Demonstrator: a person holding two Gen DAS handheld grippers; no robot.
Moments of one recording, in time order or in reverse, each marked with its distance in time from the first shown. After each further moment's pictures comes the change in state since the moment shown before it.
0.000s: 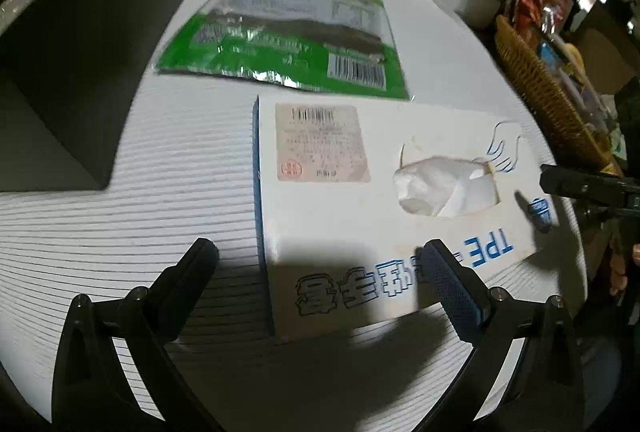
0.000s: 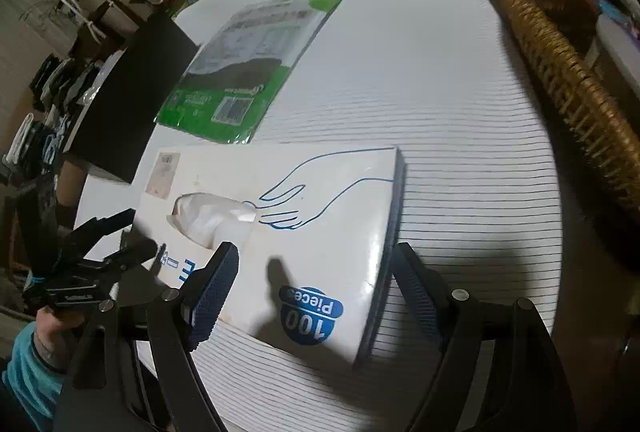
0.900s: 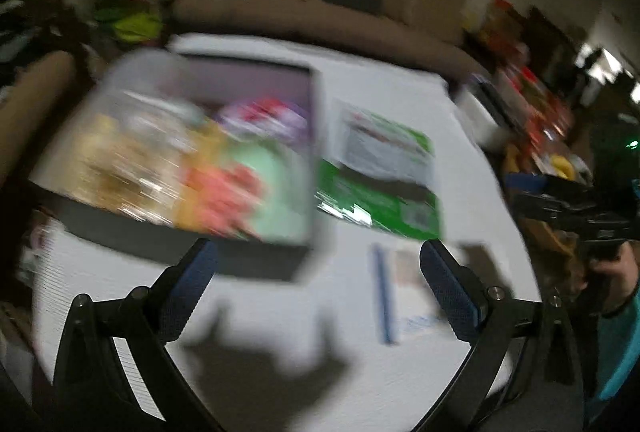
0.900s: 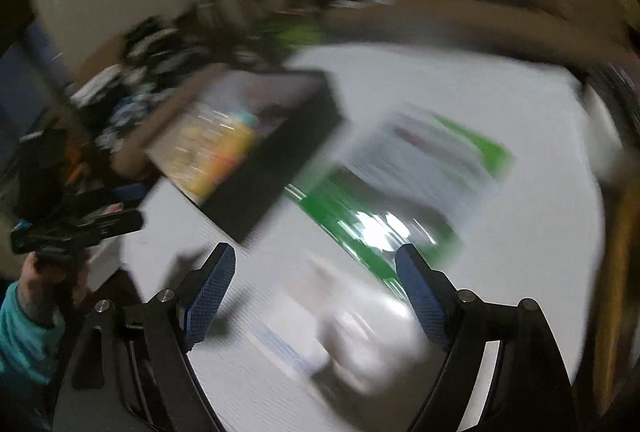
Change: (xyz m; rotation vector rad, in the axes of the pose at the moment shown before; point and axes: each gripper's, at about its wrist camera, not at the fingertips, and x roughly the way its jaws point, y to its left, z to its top) left arm -0.197 0.143 0.062 -0.155 -0.286 0.085; right arm -0.034 0.200 0.108 -0.467 -0.170 0.201
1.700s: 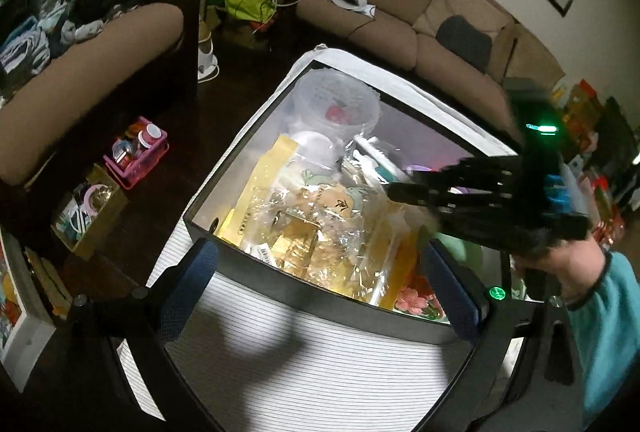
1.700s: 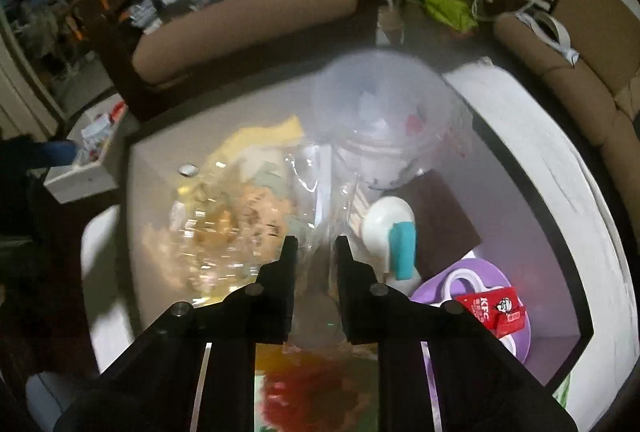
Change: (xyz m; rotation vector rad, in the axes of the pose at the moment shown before) left arm -0.003 0.190 0.028 -0.294 -0.020 0.111; right arm 0.286 0.163 0.140 -0.448 0.281 0.121
